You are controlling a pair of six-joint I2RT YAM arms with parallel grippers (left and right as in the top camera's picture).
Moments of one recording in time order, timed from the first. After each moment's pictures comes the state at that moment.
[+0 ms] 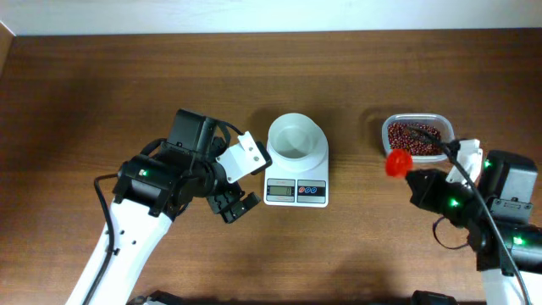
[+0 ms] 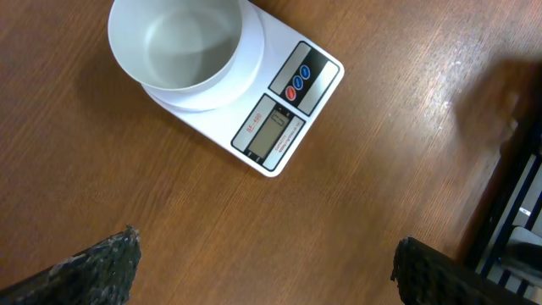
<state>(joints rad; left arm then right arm) -0.35 1.25 1.24 -1.10 0.34 0.62 -0.18 0.90 0.90 -0.89 -0.45 0.28</state>
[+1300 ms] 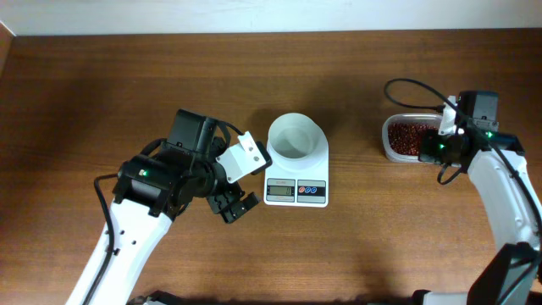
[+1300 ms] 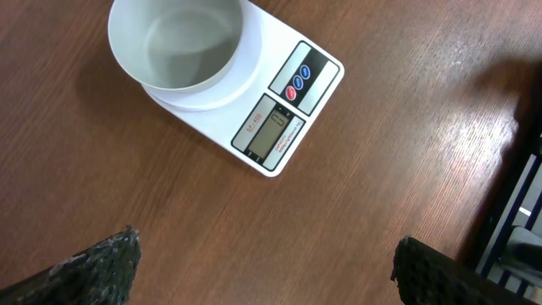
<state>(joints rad) -0.35 1.25 1.24 -1.10 0.34 0.62 -0.18 1.56 1.09 -0.69 -0.06 0.02</state>
